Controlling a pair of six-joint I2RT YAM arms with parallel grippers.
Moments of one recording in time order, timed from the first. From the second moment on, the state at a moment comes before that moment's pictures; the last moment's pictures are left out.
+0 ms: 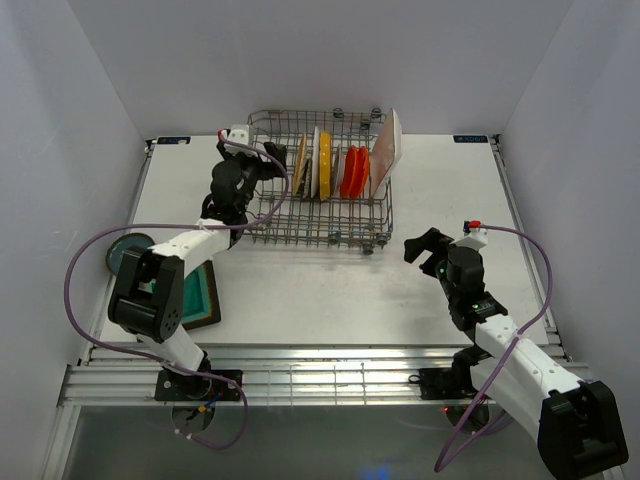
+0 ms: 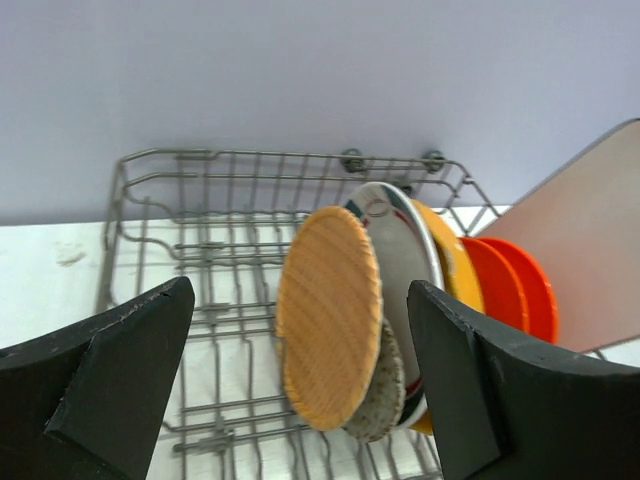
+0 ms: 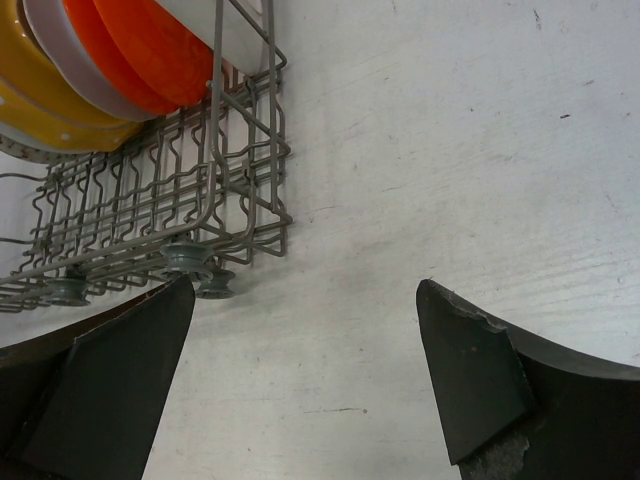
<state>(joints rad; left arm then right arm) -0.33 1.65 1.01 0.74 -0.04 -0.19 0.34 0.83 0.29 0.22 0.20 0.62</state>
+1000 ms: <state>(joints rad) -0.33 1.60 1.24 0.21 -0.45 -0.27 0.34 0.83 0.29 0.22 0.20 0.60</state>
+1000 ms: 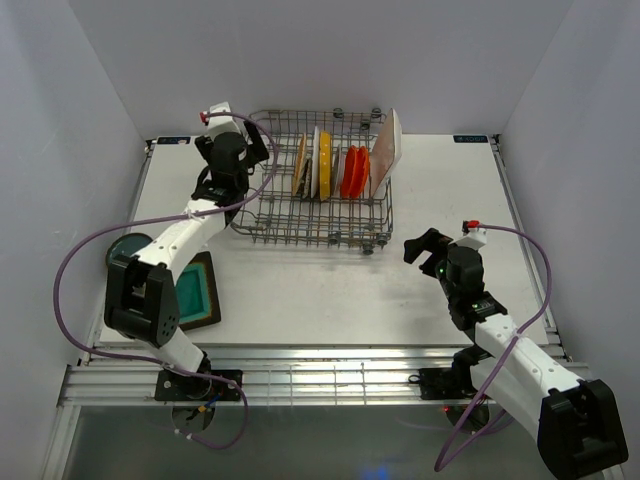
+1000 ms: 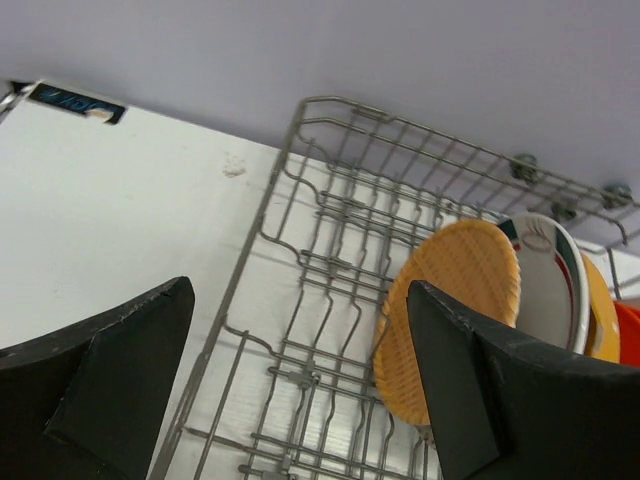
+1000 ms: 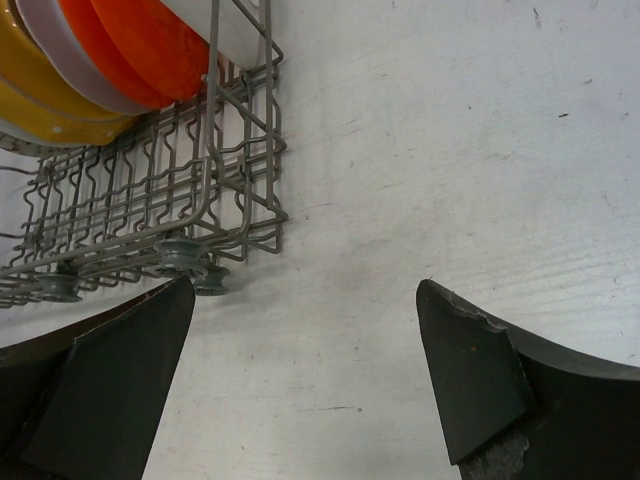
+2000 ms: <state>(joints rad) -0.33 1.18 1.12 -0.59 -0.84 -0.78 0.34 0.85 0.29 0.27 0.08 0.56</state>
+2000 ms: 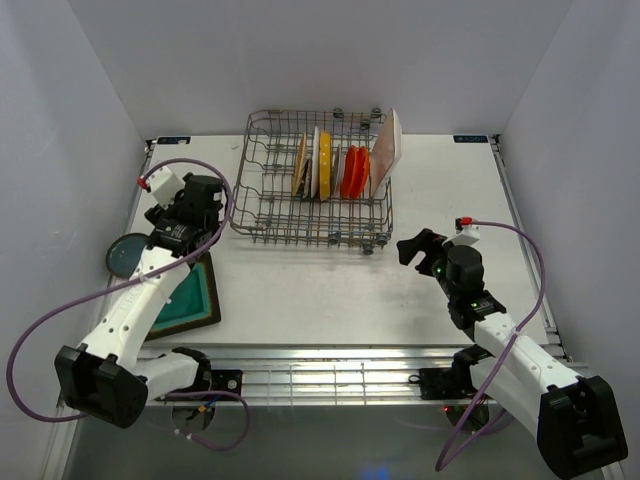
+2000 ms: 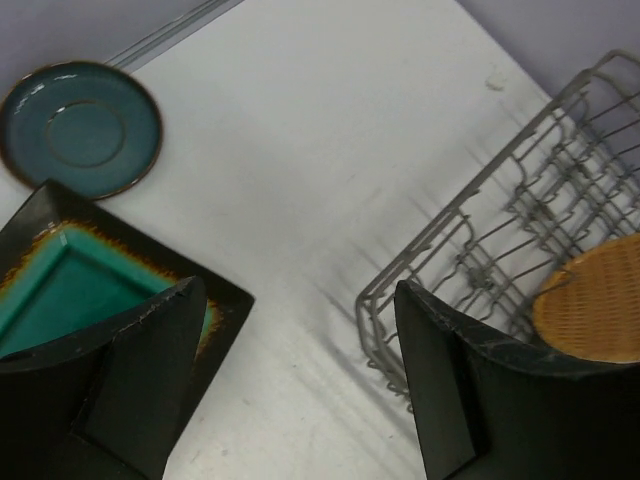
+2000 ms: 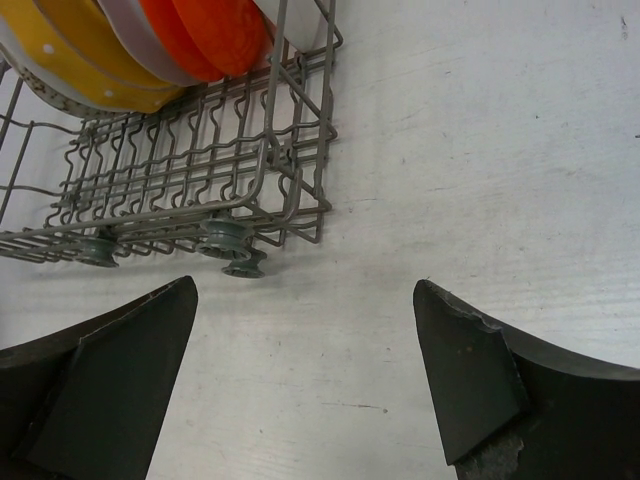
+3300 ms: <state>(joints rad) -0.52 1.80 1.08 -1.24 -0.93 -1.20 0.34 0.85 0.29 0.27 0.06 0.55</state>
